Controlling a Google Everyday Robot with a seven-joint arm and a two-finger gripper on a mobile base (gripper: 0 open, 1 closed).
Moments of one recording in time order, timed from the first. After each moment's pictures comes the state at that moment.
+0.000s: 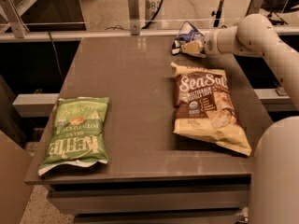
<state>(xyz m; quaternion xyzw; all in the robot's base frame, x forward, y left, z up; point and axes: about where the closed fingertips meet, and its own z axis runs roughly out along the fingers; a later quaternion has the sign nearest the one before) 0.836 -0.183 0.821 -0.25 0.83 0.17 0.48</state>
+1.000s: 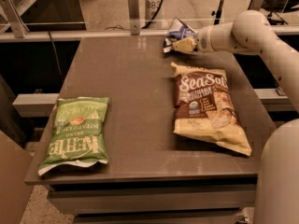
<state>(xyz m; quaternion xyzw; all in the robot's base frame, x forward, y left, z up) 0.824 -0.147 0.845 -0.29 0.79 0.19 0.50</state>
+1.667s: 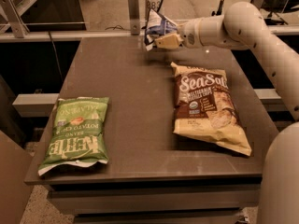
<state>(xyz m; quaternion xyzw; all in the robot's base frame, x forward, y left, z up) 0.792 -0.070 0.883 -0.39 0.73 0.24 0.51</state>
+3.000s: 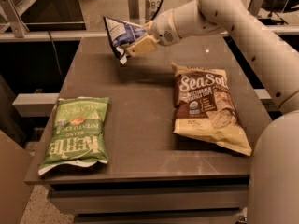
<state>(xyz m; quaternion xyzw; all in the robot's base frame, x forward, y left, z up) 0.711 0.036 0.908 -0.57 0.64 0.29 0.44</state>
